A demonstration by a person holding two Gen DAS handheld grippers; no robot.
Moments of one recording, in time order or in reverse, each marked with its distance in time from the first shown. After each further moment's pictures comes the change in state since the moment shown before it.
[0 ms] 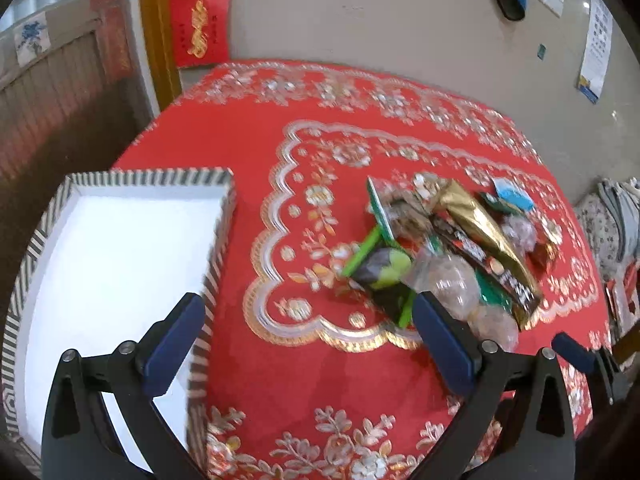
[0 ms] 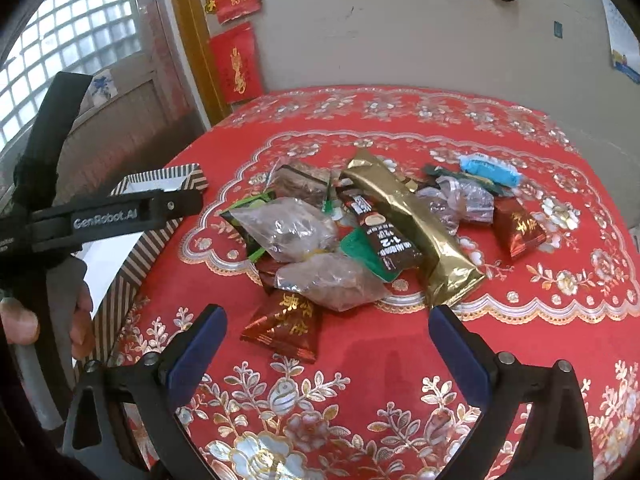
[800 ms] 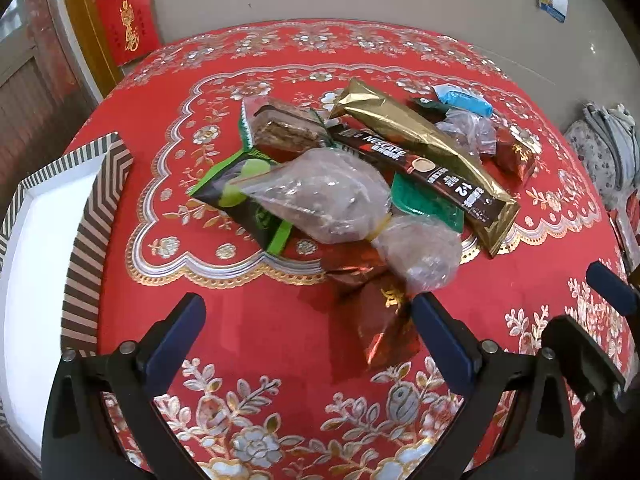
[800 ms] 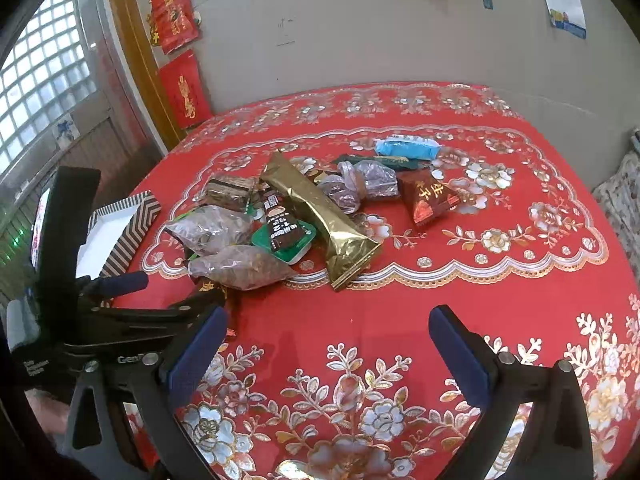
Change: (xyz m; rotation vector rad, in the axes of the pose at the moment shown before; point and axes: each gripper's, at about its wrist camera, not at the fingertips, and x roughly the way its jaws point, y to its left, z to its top) left arm 0.029 -0.090 -0.040 0.176 0.098 0.009; right arm -0.032 -0.060 -0.022 0.156 -0.030 -0.077
